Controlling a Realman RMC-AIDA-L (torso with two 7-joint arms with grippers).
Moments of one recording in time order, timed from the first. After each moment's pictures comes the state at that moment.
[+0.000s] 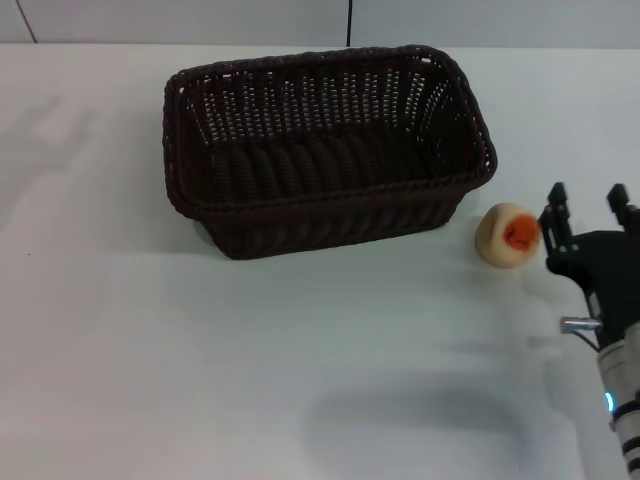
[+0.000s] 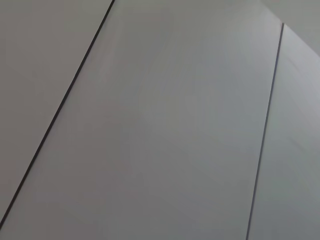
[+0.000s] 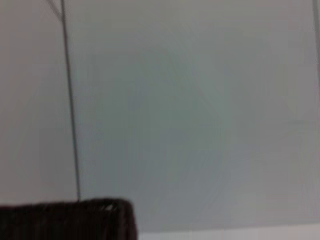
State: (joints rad) left arm -0.23 -2.06 -2.47 -1.02 1.04 -1.37 1.57; right arm 0.17 2.08 0.31 0.78 -1.63 -1.26 -0.48
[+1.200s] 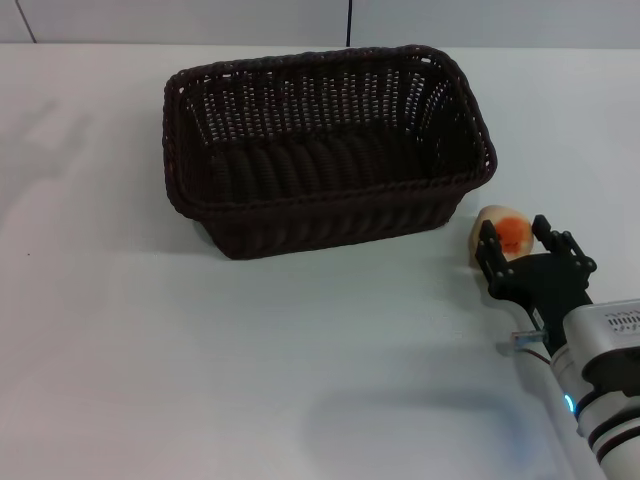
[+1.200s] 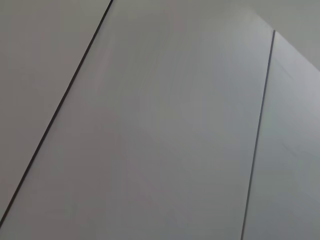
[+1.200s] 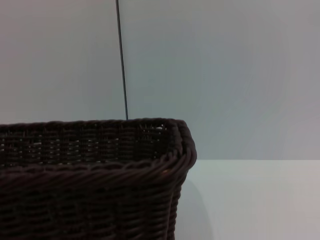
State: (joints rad) left arm -0.23 -2.06 -2.50 -1.02 1.04 -1.41 1.57; right arm 0.24 2.09 0.32 0.72 -1.63 -1.01 -0.44
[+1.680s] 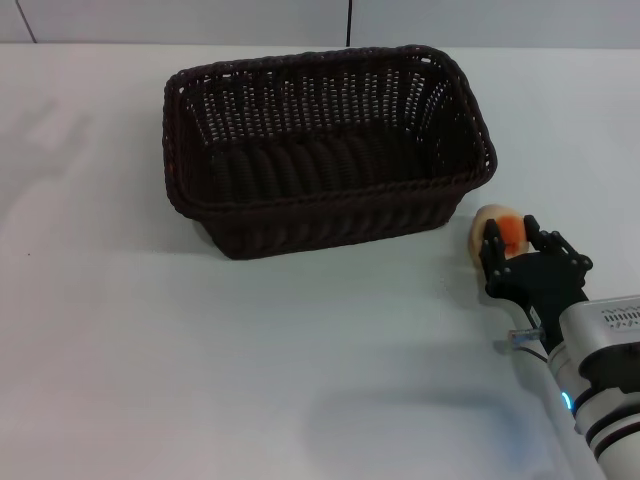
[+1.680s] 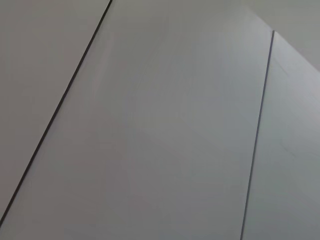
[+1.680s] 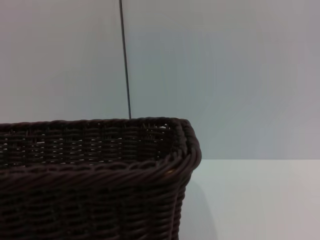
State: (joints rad) left arm -0.23 -2.06 -2.50 -1.02 1.04 -1.41 1.57; right arm 0.25 2.09 0.32 0.72 -1.63 -1.00 -0.44
